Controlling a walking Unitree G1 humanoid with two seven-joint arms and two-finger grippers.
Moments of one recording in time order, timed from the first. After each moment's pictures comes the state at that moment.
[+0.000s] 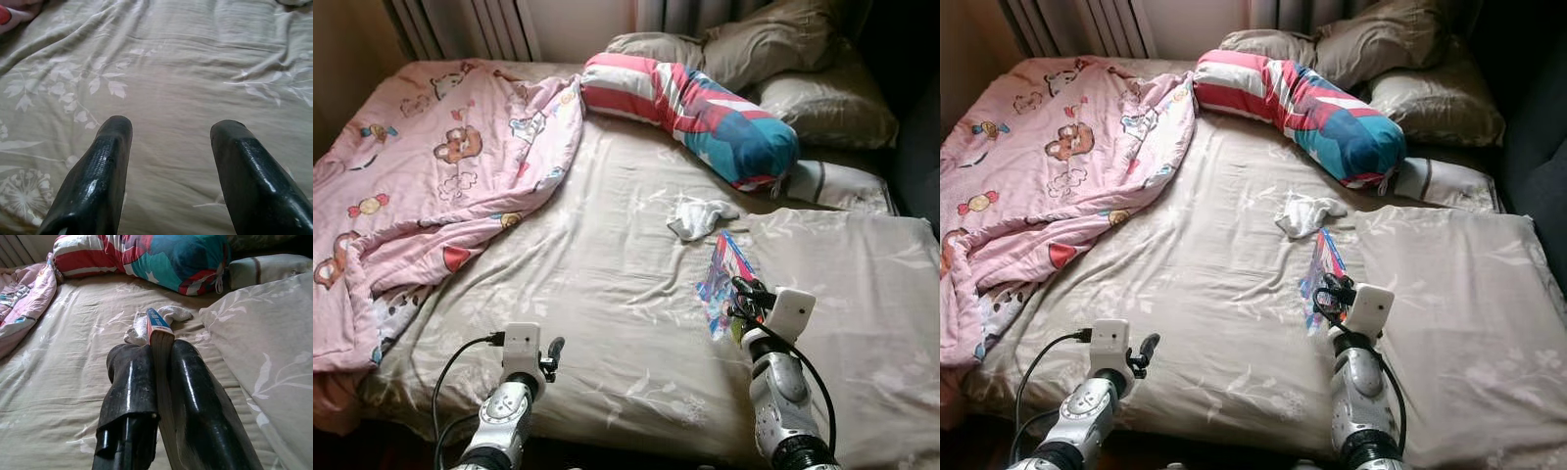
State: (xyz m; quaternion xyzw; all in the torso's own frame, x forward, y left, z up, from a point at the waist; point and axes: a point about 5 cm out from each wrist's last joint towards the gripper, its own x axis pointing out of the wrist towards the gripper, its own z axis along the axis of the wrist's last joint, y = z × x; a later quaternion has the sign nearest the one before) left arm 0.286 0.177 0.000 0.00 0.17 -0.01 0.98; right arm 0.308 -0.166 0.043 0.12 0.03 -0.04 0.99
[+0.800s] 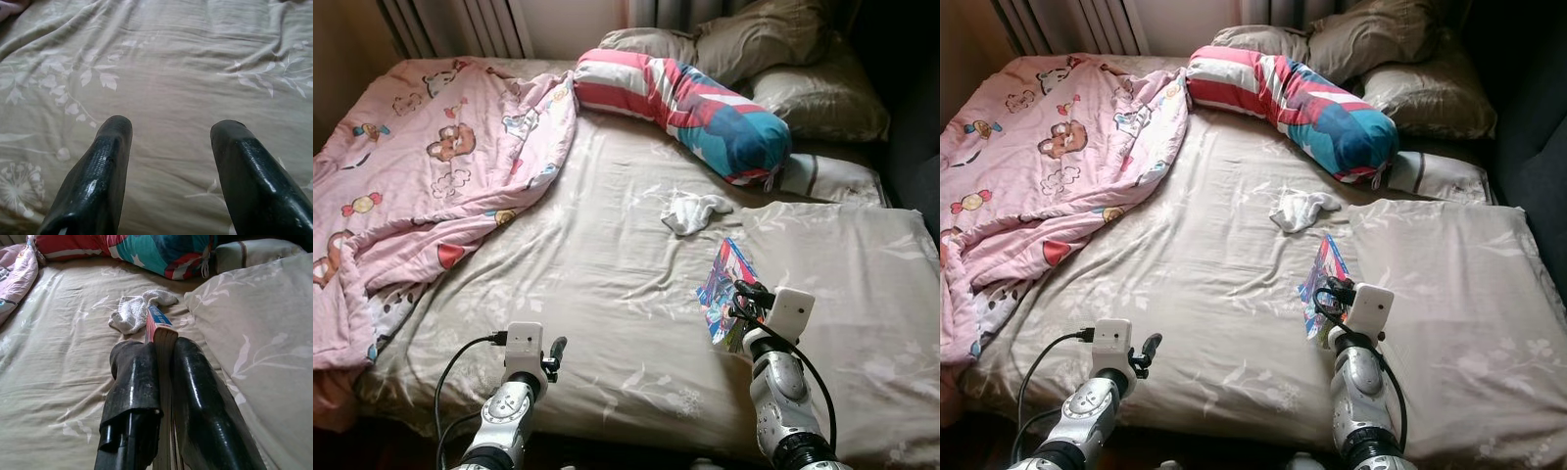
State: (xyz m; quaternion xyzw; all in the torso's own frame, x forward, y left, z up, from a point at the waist) left arm 0.286 0.176 0.000 0.00 0.17 -0.01 0.98; right arm 0.309 -0.169 0.040 0.10 0.05 -0.06 0.99
